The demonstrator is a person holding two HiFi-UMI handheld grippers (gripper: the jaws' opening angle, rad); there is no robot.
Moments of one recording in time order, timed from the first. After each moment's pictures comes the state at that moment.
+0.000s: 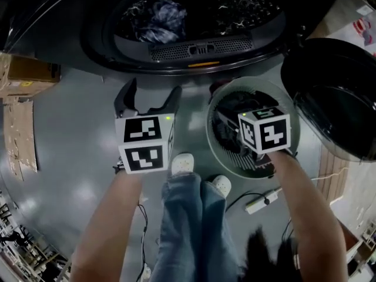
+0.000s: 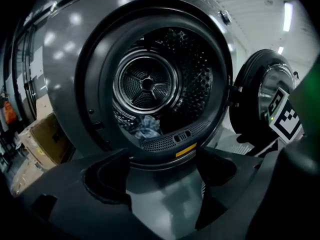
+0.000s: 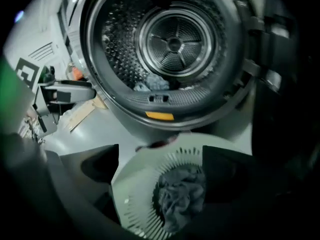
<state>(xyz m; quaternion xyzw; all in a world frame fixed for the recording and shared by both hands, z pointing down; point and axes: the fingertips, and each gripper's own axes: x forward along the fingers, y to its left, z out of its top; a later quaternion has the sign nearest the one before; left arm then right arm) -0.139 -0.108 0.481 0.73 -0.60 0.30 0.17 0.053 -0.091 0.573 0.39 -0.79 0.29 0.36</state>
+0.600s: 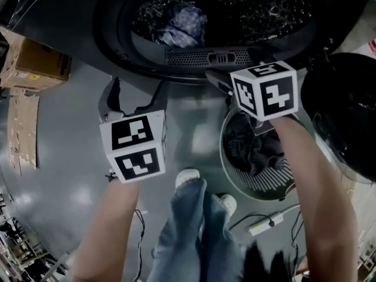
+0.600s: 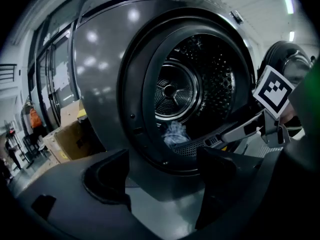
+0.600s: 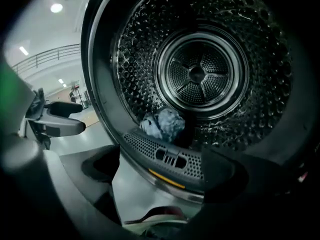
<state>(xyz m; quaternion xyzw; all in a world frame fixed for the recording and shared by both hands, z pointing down) -0.209 -0.119 0.468 0.66 -0.69 0.28 0.11 -0.044 -0.204 0.518 0.36 -0.88 0.16 0.27</state>
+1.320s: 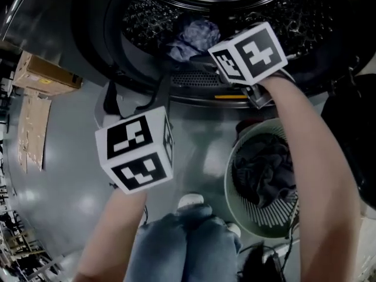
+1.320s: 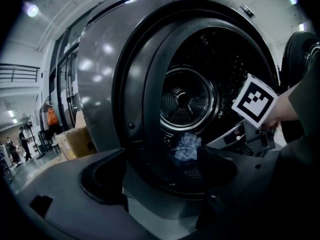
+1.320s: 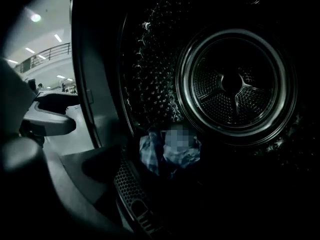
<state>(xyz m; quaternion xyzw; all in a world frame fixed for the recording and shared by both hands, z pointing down) -0.219 -0.161 0.461 0.60 -0.76 0.23 0.07 -0.123 -0.289 0.520 0.24 -0.93 0.07 0.28</state>
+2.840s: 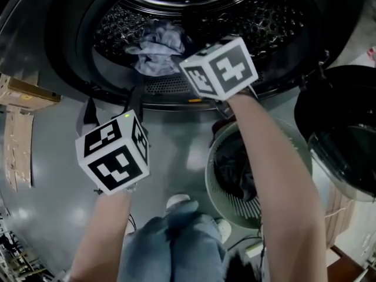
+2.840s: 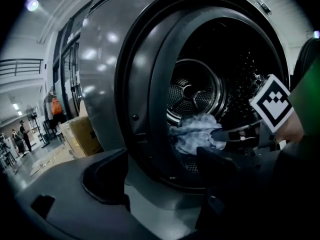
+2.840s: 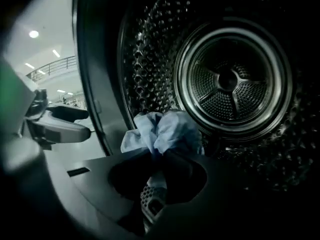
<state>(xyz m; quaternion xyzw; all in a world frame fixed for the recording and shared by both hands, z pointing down) -0.230 -0.162 0.475 0.58 -0.77 0.24 0.14 -0.125 -0.275 0.518 0.24 -0.94 0.11 0.22</state>
